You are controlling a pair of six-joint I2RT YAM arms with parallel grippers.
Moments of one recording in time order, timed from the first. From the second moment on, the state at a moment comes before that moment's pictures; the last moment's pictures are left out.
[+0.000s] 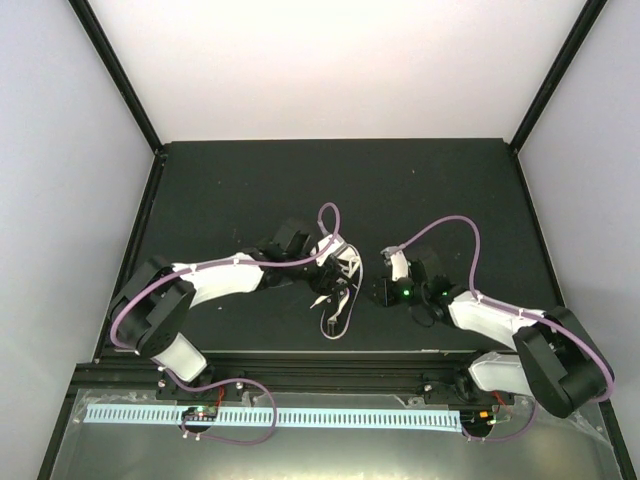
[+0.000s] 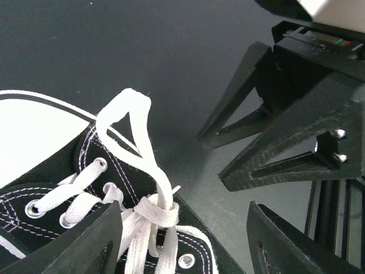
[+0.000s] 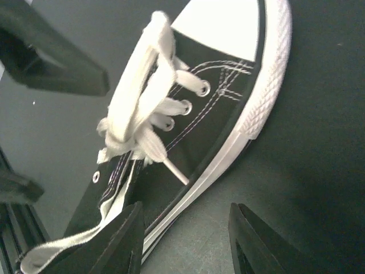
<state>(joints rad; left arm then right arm) -0.70 1.57 0.80 0.03 0.56 -0.08 0.53 1.25 0.40 0.11 -0.44 0.43</state>
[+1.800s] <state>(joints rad) -0.72 1.66 0.86 -0.03 0.47 -0.02 0.58 1.38 0.46 0.12 -0.40 0.30</state>
